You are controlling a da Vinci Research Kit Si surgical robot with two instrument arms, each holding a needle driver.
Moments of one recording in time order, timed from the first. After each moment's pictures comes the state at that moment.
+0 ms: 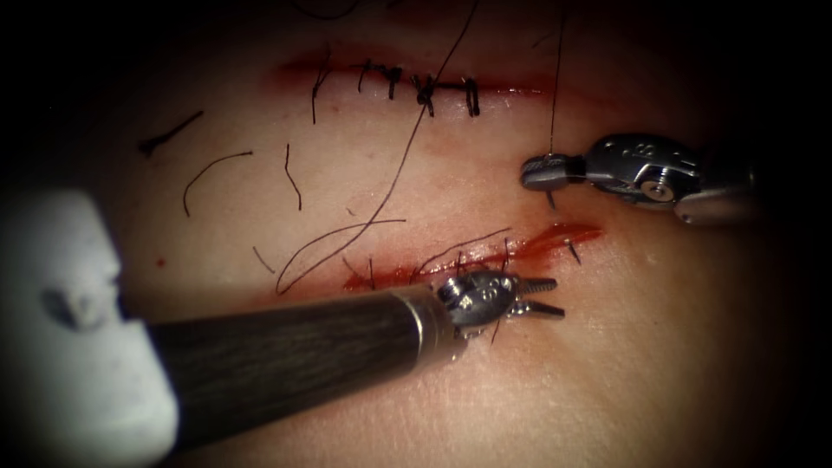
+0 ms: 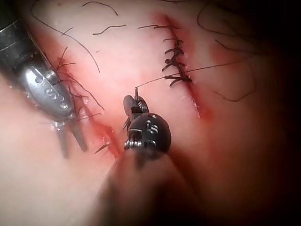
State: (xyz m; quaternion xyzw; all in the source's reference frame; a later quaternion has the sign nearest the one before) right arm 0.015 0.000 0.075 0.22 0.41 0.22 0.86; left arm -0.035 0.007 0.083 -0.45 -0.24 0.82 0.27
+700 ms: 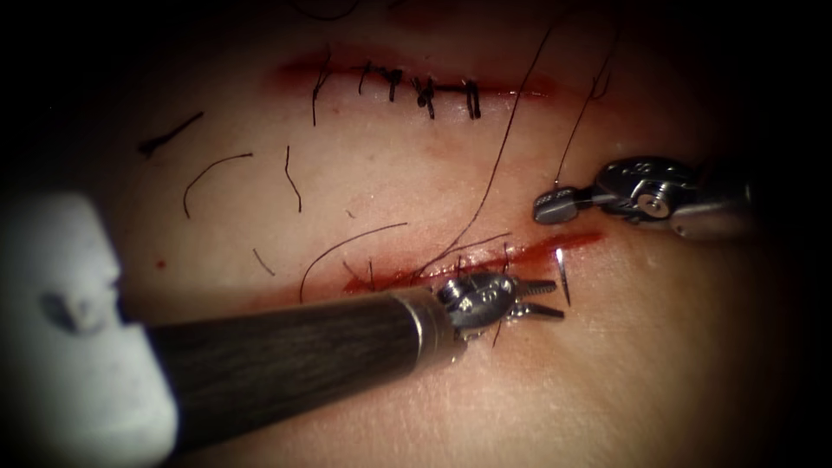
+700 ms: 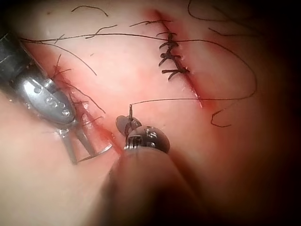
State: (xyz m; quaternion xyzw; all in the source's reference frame) right arm 0.014 -0.004 0.077 0.35 0.32 0.24 0.85; left arm -0.035 0.007 0.083 -0.45 -0.24 0.82 0.27
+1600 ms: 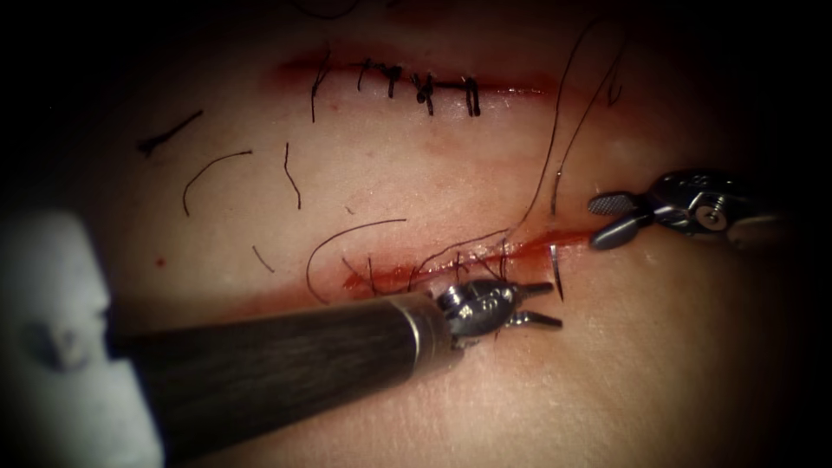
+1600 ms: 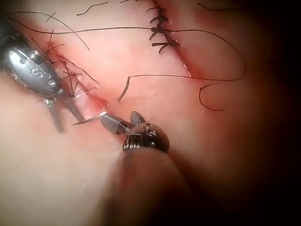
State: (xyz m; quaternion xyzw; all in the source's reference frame) right arm 0.007 -0.003 0.075 0.29 0.39 0.24 0.84; left arm -0.036 0.005 0.080 -0.43 -0.16 0.86 0.21
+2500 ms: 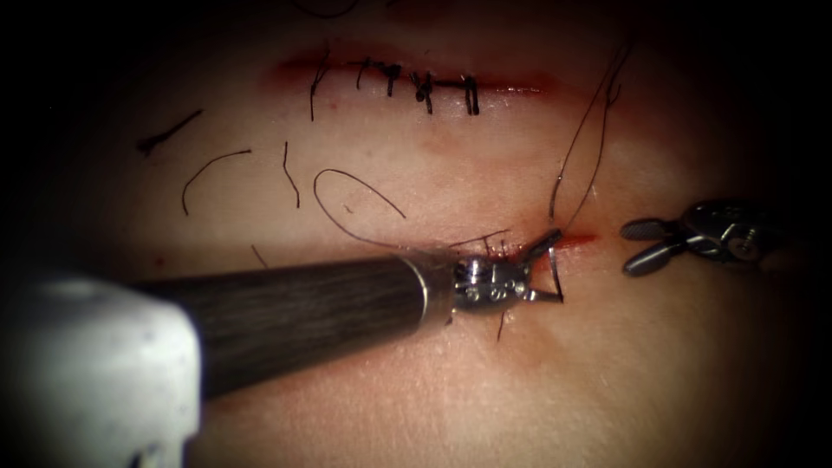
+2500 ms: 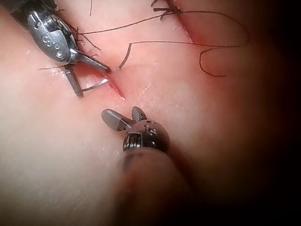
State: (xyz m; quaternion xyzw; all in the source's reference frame) right arm 0.005 -0.007 0.077 0.27 0.39 0.24 0.85; left arm -0.037 0.009 0.084 -0.50 0.09 0.86 -0.03
